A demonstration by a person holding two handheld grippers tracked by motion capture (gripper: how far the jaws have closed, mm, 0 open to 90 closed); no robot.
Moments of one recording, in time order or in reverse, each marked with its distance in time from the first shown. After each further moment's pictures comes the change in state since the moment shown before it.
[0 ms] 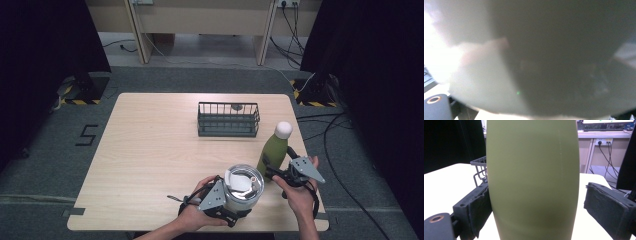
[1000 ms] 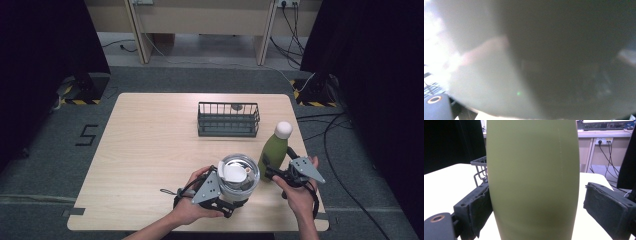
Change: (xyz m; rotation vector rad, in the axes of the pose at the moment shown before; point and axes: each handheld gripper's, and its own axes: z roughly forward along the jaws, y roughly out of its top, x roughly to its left) left arm 0.019 0.030 -0.016 -0.045 0.061 0.042; right arm 0.000 0.000 0.000 0.001 0.000 0.006
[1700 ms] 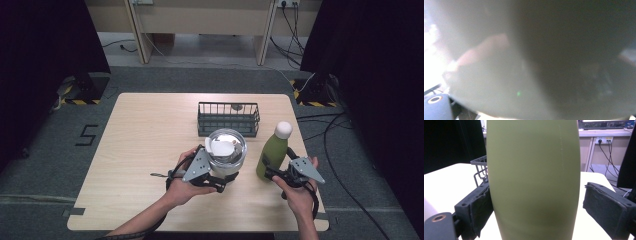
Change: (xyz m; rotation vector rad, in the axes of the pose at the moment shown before) left arm 0.051 0.021 -0.010 -0.022 0.139 0.018; right arm 0.000 -0.001 0.000 0.004 -0.001 0.002
